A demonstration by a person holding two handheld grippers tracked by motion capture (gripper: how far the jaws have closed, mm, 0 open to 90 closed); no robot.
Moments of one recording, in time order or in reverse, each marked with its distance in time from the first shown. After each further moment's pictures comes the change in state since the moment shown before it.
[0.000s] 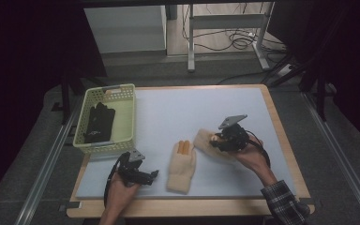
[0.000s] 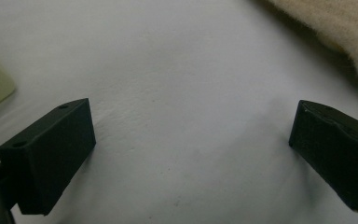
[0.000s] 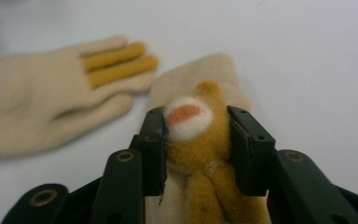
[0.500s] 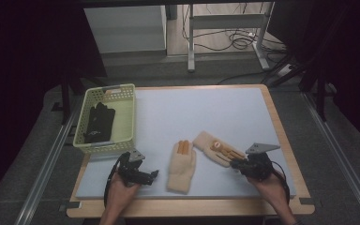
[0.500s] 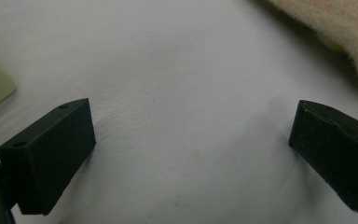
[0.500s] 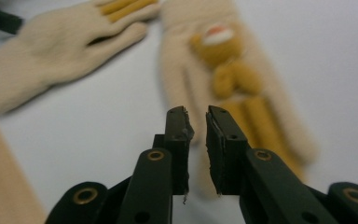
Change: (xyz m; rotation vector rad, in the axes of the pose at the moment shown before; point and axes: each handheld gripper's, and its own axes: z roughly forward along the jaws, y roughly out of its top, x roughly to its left) left arm 0.000 0.000 0.000 -0.002 0.001 -0.001; right arm 0.034 -0.094 -0.042 -0.103 -0.014 0.249
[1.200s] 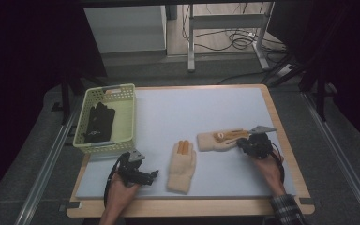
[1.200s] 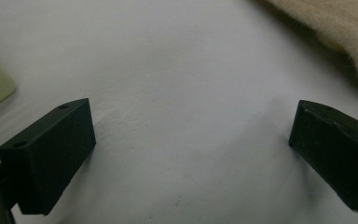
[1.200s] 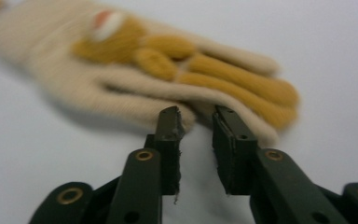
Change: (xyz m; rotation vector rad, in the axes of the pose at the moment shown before) left arm 0.000 0.000 0.000 -0.001 0.000 0.000; right arm -0.085 0.025 0.043 0.002 -0.265 0.037
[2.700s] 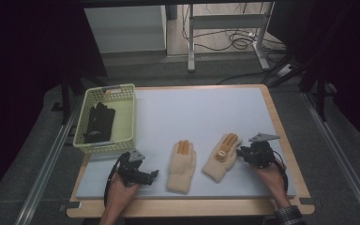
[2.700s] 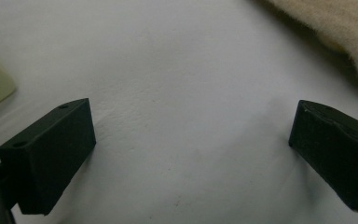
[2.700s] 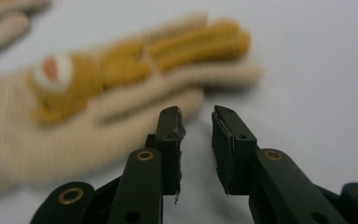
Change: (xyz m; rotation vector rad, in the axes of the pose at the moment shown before) left arm 0.000 0.000 0.000 0.000 -0.001 -0.001; right arm 0.023 -0.019 -0.024 0.007 0.084 0.013
